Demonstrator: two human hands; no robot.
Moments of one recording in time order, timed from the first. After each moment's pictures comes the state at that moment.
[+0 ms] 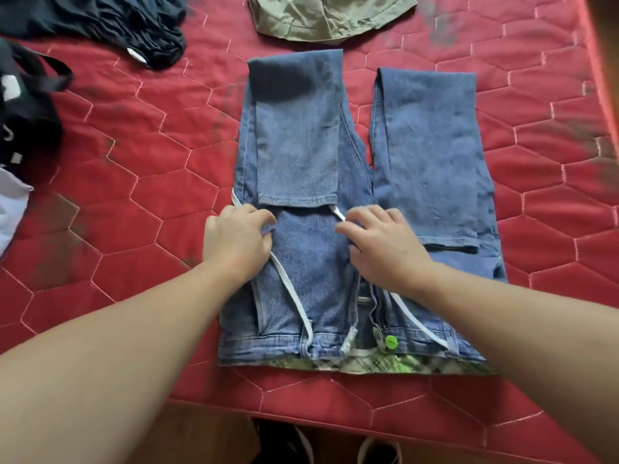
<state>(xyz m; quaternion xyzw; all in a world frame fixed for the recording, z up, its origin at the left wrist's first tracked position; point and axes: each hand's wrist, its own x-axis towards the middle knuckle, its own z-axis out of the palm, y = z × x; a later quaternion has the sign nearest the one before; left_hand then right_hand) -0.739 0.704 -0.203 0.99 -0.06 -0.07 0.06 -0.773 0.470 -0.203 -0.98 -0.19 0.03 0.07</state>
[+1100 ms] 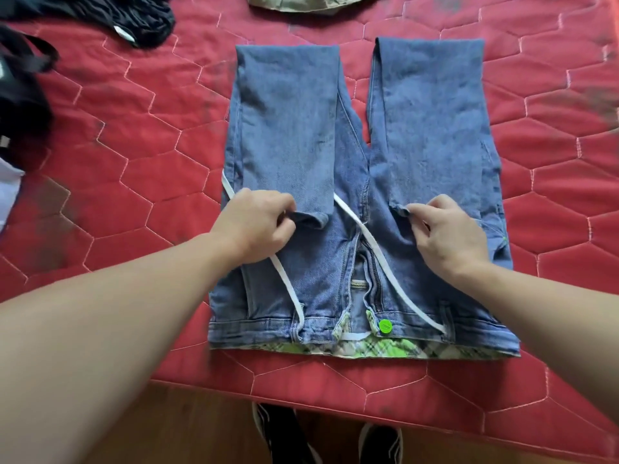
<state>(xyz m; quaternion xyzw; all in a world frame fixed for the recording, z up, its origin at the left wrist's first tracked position) -0.736 0.684 -0.204 0.95 -0.25 -0.09 0.15 -0.794 0.397 -0.221 -0.98 0.09 0.07 0.16</state>
